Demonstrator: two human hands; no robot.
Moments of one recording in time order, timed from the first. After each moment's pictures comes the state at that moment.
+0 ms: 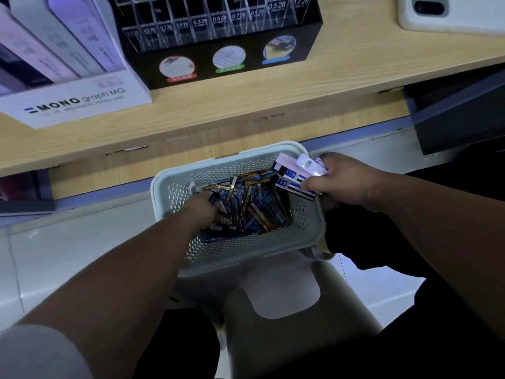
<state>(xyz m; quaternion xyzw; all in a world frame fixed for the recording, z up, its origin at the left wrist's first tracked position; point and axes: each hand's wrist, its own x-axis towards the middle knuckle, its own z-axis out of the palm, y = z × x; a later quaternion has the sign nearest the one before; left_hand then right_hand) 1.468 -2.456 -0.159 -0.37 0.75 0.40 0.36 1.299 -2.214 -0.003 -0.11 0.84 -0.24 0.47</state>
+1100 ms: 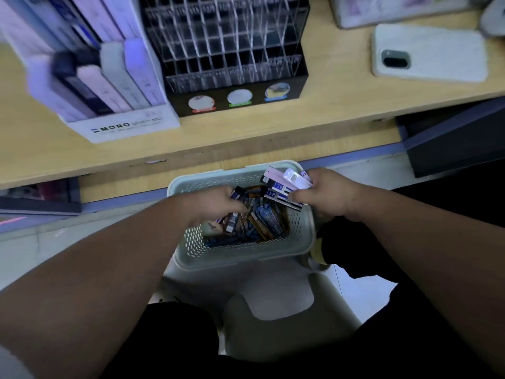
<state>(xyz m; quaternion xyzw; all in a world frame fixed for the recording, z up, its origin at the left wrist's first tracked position) 1.430 -2.456 -0.026 -0.26 0.74 0.47 0.41 1.308 -2.234 0.034 -0.12 0.83 -0.25 0.48</state>
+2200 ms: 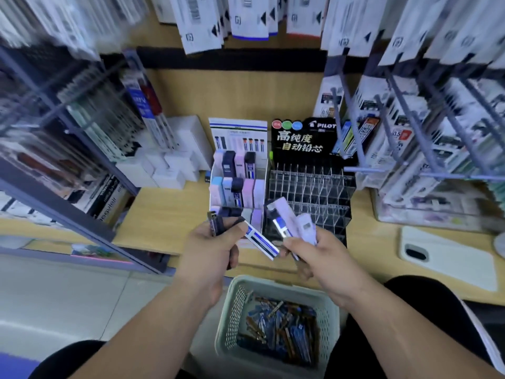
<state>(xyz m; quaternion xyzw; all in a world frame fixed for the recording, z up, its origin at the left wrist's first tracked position) 1.455 -2.475 0.231 -0.48 0.48 0.69 -0.26 1.315 -2.345 0.217 -0.24 0.67 -0.54 0.45</state>
